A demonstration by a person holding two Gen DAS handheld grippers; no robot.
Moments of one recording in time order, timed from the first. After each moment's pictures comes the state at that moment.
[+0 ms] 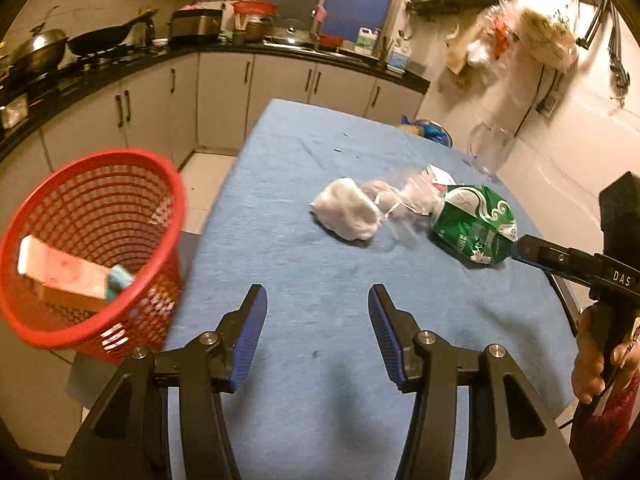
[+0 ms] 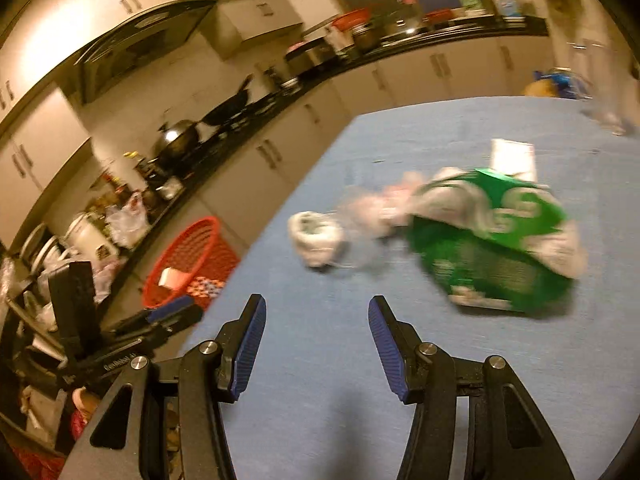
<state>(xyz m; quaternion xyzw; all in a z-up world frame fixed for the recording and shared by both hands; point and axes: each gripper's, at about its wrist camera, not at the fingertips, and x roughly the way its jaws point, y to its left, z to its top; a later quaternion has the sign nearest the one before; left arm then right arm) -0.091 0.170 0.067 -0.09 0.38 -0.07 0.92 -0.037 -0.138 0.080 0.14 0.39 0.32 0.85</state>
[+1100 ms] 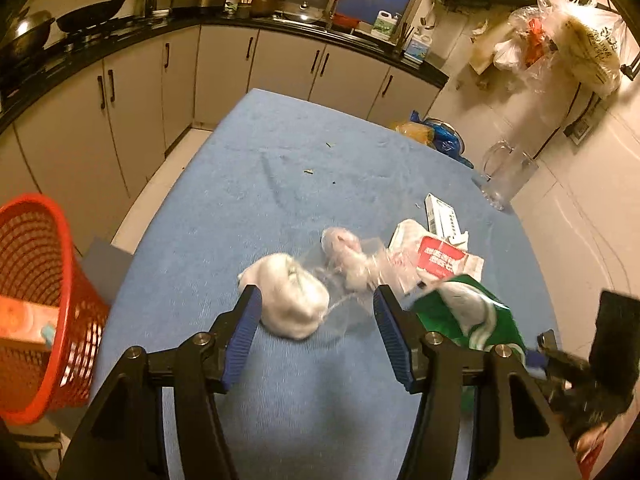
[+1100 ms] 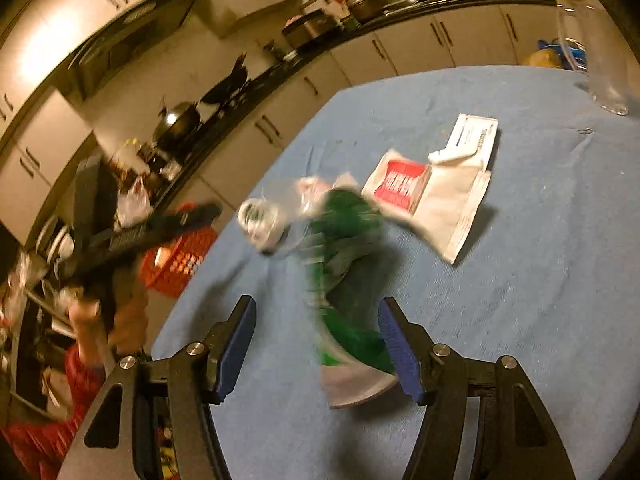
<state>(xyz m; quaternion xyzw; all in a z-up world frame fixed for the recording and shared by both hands) 0.032 0.115 0.086 -0.13 0.43 -0.05 0.89 0.014 -0.202 0.059 0.13 0.45 0.37 0.81</state>
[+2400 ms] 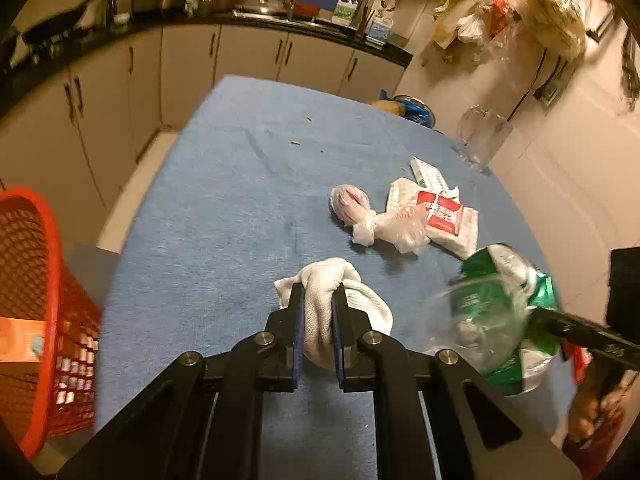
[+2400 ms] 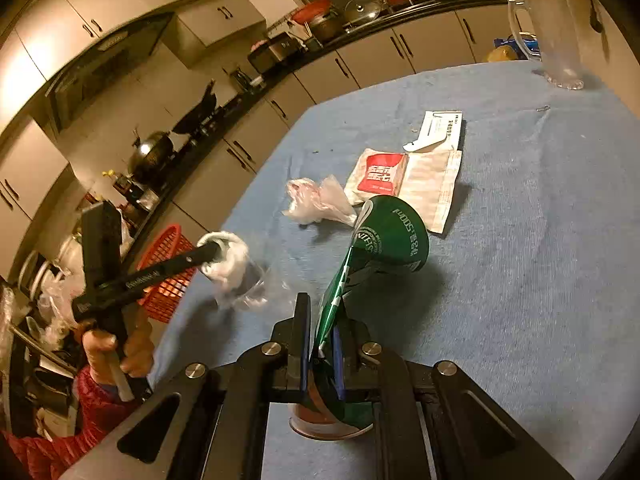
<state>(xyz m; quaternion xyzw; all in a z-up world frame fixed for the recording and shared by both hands) 0.004 0.126 0.059 -0.09 0.42 -0.12 0.89 -0.018 -0.197 0.057 0.18 0.42 0.30 0.84</state>
